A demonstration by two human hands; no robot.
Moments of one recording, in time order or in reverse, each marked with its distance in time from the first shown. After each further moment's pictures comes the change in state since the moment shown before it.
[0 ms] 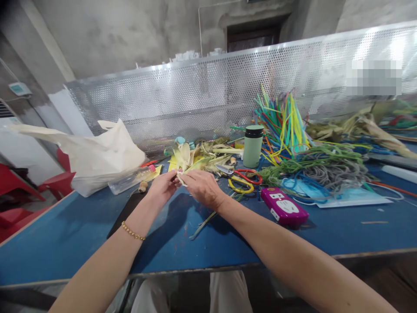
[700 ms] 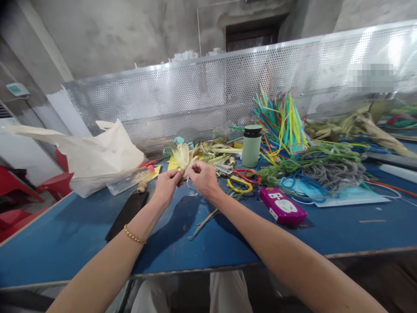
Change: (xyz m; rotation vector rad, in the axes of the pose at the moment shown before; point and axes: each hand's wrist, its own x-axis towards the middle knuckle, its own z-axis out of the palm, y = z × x) left_hand -0.011 -0.009 0.005 0.654 -0.088 0.443; right_hand 0.017 0.008 0.013 0.624 0.173 0.830
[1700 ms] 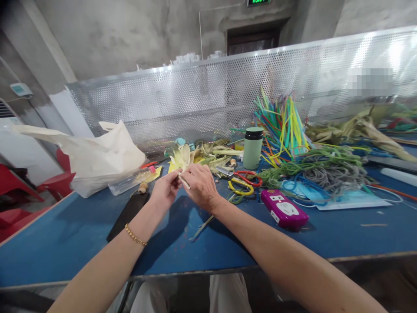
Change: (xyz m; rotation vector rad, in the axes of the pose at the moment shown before) left_hand -0.001 0.008 0.002 -0.664 0.203 -0.354; right_hand -0.019 -0.010 -0.007 -0.625 -0.080 -0.660
